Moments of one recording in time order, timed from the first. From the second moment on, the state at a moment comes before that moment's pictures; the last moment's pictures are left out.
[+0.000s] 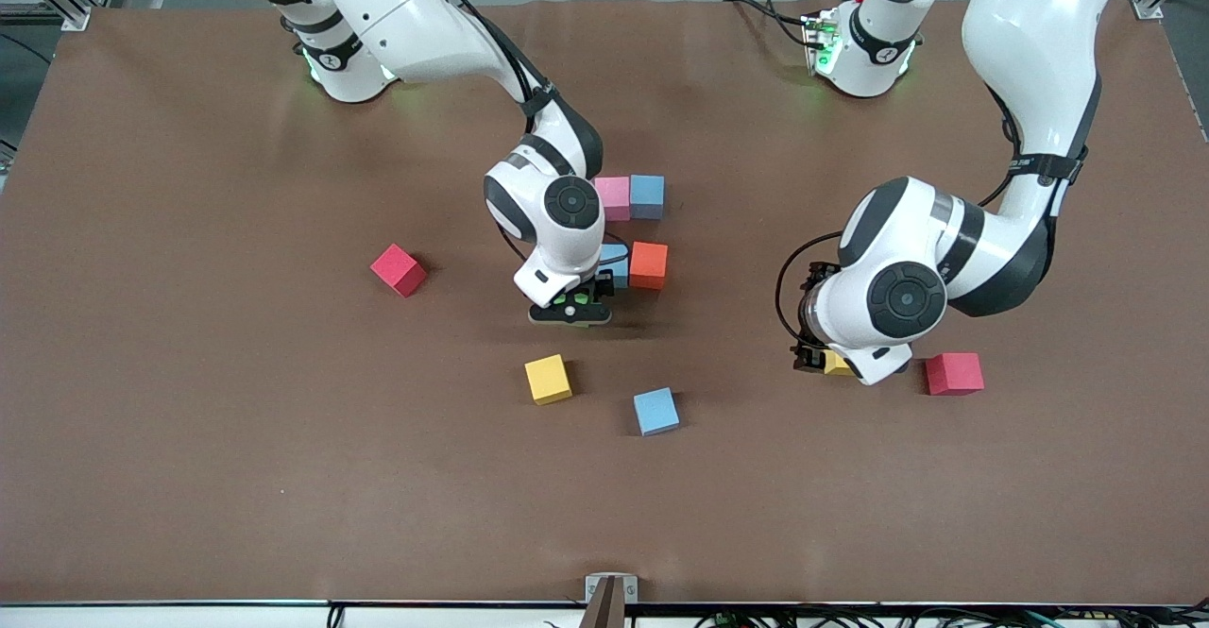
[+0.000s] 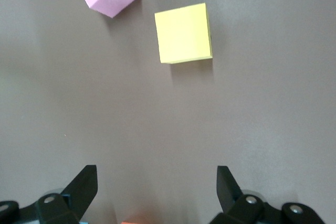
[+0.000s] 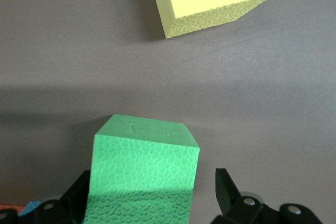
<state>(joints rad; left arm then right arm) -0.02 0.60 -0.46 -1.45 0.20 1.77 -1.86 0.75 0.75 0.00 -1.56 -0.12 2.26 0.80</state>
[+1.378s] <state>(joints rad) -0.02 0.60 -0.47 -1.45 0.21 1.75 -1.84 0.69 0.71 -0.02 -1.39 0.02 2.19 1.00</state>
